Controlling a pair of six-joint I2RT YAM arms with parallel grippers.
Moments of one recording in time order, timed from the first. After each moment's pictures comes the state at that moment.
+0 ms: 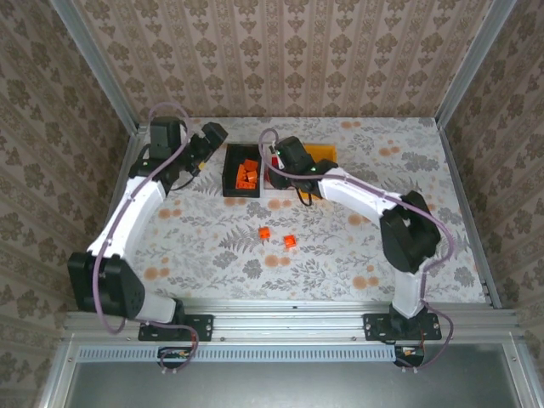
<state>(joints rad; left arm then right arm) -0.20 1.44 1.28 -0.43 0.34 -0.91 0.63 1.93 1.53 -0.39 0.11 0.24</state>
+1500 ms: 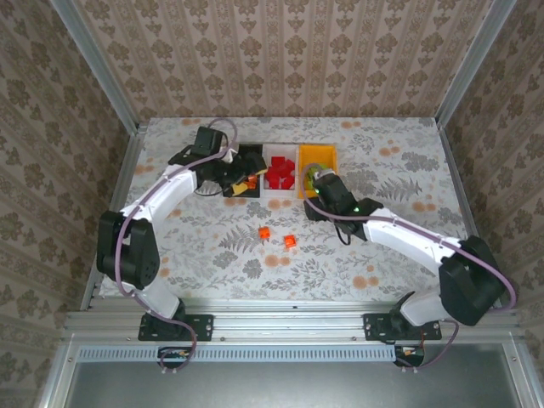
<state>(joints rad) -0.39 1.66 1.33 -0.59 0.56 -0.76 0.63 1.38 0.90 -0.34 0.29 0.33</state>
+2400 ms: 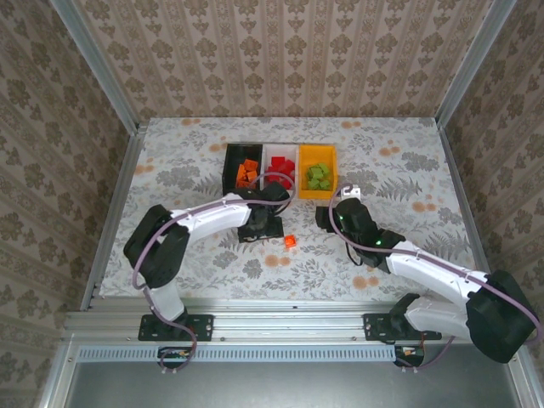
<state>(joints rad) -0.85 1.79 1.19 -0.81 -0.10 -0.90 0.63 1.13 0.57 -0.02 0.34 0.49</state>
